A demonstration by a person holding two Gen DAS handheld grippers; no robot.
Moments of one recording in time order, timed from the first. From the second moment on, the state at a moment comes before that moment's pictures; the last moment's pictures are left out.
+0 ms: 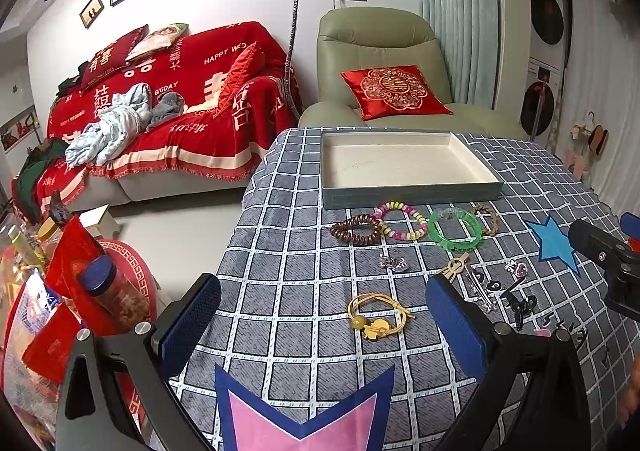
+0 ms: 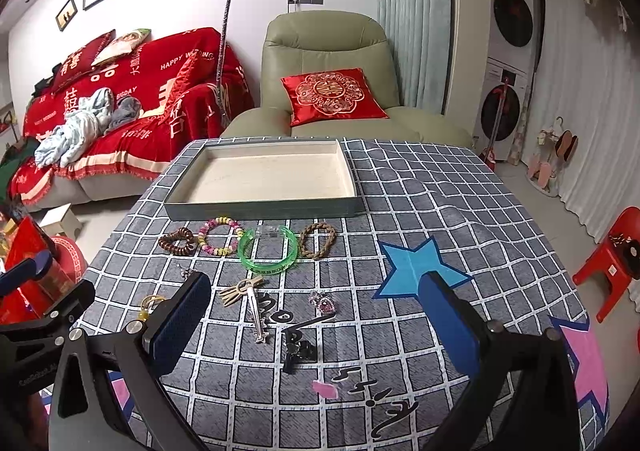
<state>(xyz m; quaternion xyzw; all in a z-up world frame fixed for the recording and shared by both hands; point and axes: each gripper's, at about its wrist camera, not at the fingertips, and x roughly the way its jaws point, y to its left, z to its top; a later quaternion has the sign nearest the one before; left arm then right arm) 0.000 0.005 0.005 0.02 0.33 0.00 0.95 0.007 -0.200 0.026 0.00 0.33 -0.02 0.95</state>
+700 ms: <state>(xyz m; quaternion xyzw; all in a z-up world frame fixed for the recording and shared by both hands) -0.001 0.001 0.006 0.02 0.33 0.00 0.94 0.004 -0.196 0.026 0.01 0.33 -0.02 0.95</state>
